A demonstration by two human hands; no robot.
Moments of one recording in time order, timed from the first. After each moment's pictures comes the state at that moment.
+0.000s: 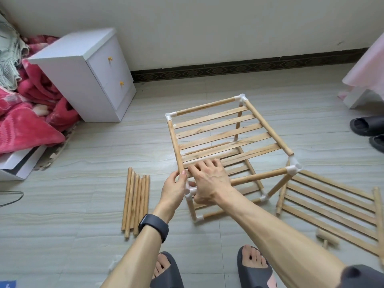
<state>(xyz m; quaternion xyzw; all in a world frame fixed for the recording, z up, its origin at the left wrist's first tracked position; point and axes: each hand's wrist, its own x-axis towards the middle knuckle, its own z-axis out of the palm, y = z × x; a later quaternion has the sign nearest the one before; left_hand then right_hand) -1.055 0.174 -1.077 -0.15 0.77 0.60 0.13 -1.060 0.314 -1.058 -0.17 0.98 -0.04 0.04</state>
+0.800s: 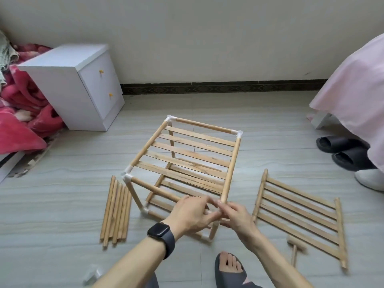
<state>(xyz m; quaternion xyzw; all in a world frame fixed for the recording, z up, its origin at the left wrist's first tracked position) -1.001 0.249 -1.056 0.25 0.94 0.18 0.15 -0.953 0.418 -1.089 0.17 0.69 -0.70 0.12</state>
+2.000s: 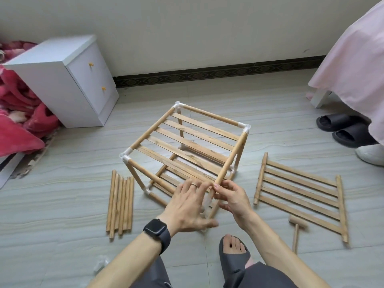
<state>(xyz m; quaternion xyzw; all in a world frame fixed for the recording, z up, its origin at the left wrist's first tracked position) -0.988 0.228 -1.065 0.33 0.94 0.10 0.10 -0.963 0.406 -1.099 0.21 0.59 -0.78 0.07</state>
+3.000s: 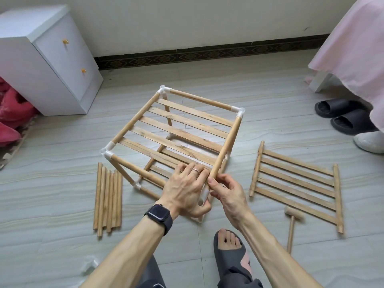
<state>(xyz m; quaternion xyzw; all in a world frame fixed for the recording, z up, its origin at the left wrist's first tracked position) -1.027 0.253 -1.075 0.41 0.91 0.03 -0.06 -0.970 0.404 -1.112 0.18 0.56 -0.81 0.01</state>
